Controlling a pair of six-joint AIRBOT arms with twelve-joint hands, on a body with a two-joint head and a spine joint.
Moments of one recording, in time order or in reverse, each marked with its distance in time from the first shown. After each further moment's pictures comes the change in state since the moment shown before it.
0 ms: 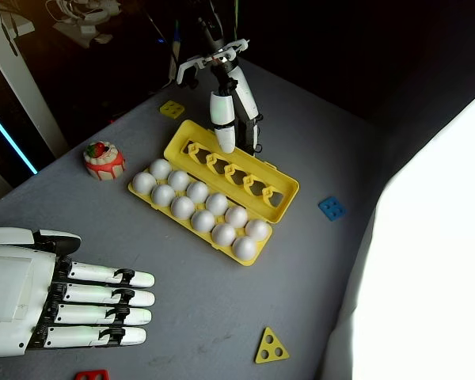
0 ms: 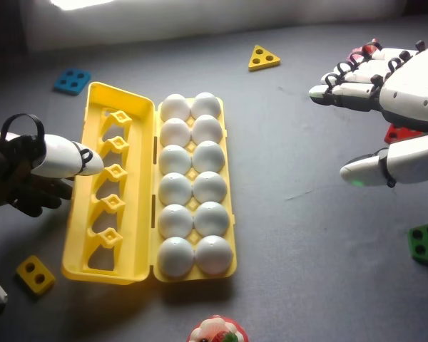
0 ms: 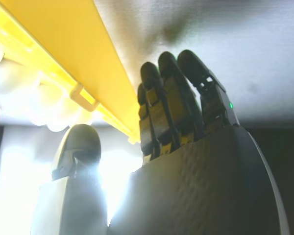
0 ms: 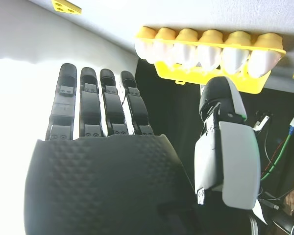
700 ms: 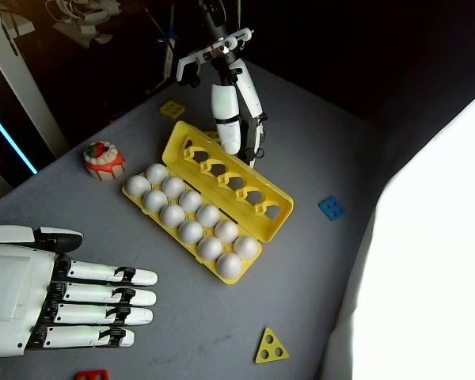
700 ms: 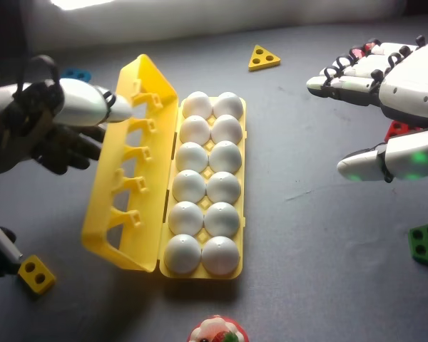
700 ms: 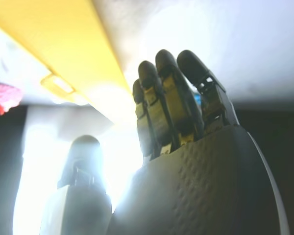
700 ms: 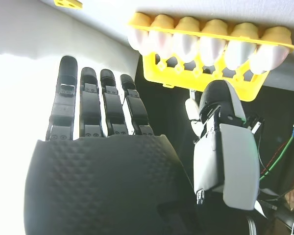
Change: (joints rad) left arm -0.211 -0.005 -0.032 -0.050 -0.054 0.196; right arm 0.000 0.000 0.000 0.000 0.025 0.000
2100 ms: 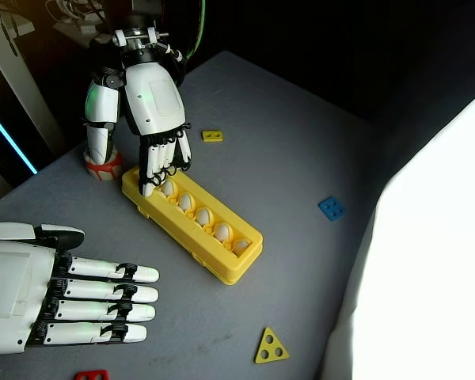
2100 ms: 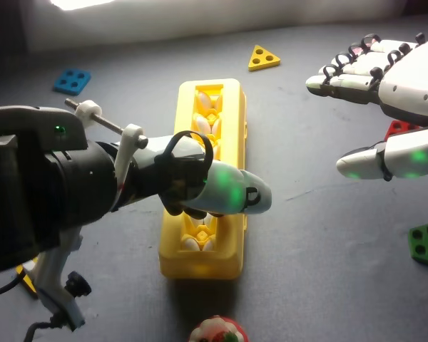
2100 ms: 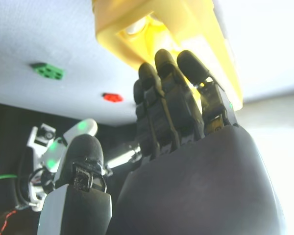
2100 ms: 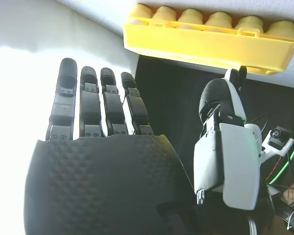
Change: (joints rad) left arm -0.033 -0.111 -0.192 -0.015 0.056 0.284; right arm 0.000 0.000 -0.002 0.000 0.014 0.000
